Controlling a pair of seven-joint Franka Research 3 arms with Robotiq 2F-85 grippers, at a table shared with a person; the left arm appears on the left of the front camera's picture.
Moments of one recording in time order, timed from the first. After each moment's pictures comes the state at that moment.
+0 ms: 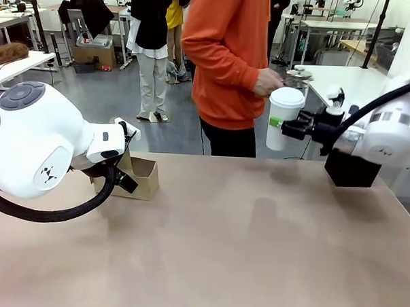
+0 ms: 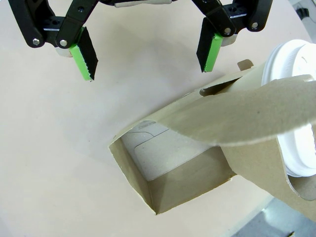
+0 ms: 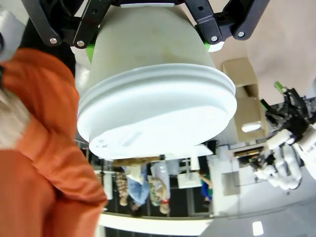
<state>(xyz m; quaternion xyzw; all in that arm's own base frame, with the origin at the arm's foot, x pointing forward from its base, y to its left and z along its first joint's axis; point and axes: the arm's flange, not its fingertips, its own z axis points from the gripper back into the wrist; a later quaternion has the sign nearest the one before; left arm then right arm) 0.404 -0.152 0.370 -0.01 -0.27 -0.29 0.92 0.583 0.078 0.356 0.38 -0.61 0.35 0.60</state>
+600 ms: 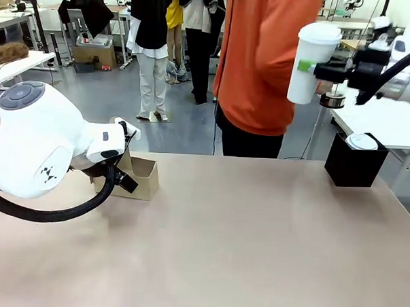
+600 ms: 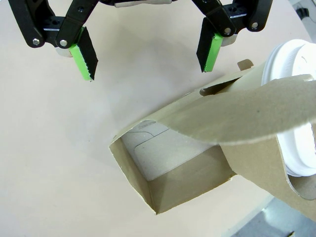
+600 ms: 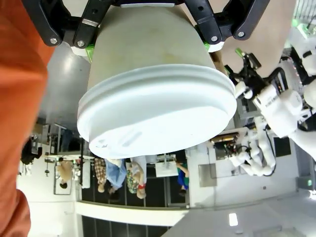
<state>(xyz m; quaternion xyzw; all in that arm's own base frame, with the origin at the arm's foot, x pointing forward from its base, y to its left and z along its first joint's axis) 0.404 -0.152 0.370 -0.01 -0.27 -0.29 0.92 0.561 0.041 0.512 0.42 -0.60 0.37 0.57</state>
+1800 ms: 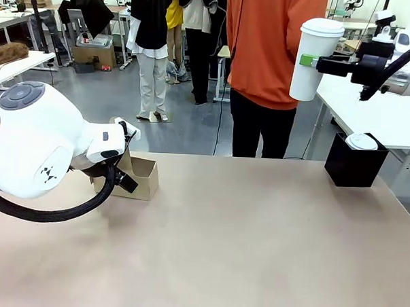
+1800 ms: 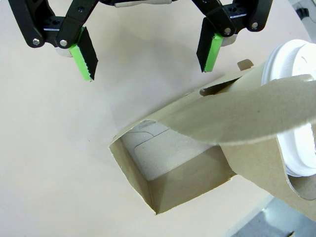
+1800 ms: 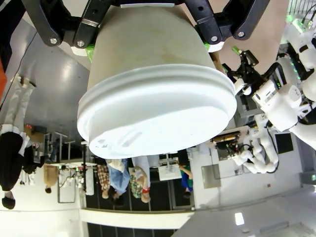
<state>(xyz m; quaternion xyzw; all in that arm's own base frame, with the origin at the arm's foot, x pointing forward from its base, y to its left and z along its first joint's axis) 0.404 -0.152 0.370 -0.01 -0.27 -0.29 0.92 0.558 0.042 0.519 0.42 -0.59 0.36 0.59</state>
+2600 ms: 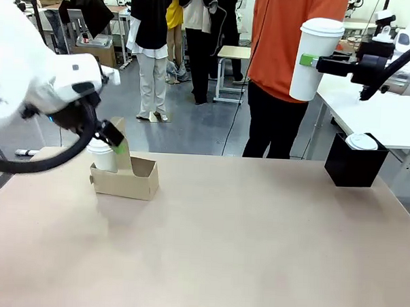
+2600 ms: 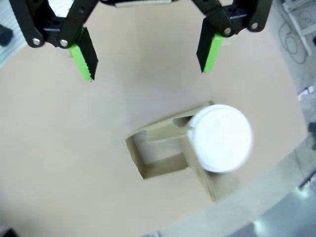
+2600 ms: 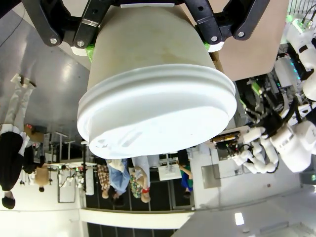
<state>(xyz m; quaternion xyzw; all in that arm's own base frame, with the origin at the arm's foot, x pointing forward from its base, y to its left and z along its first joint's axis) 0.378 -0.134 0.527 -0.04 -0.26 -0.21 0.94 0.558 0.042 0.519 0.42 -0.59 0.36 0.59</state>
